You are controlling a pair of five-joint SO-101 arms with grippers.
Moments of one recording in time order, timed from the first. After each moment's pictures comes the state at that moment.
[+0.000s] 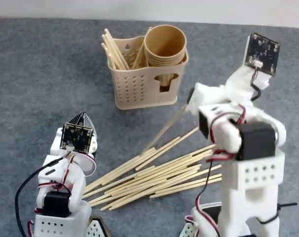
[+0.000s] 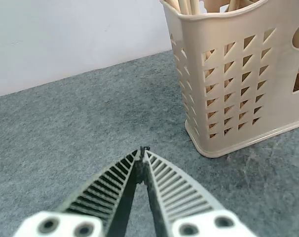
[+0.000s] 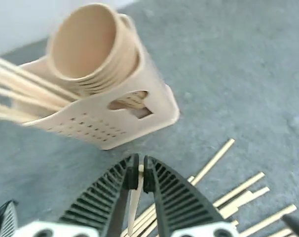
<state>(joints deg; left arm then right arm) -1.2 -103.8 88.7 42.4 -8.0 -14.9 -36.8 -1.5 87.7 -22.3</state>
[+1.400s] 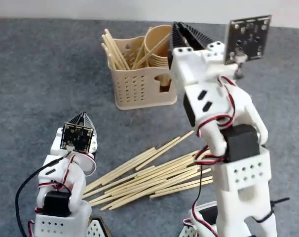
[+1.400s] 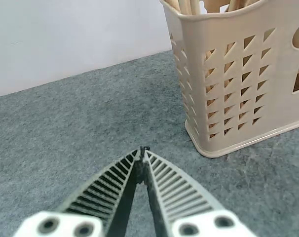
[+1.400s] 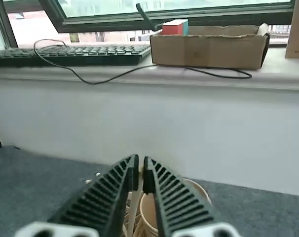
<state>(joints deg) -1.2 -103.8 88.7 42.4 -8.0 -21.9 -37.7 5.9 41.0 -2.6</state>
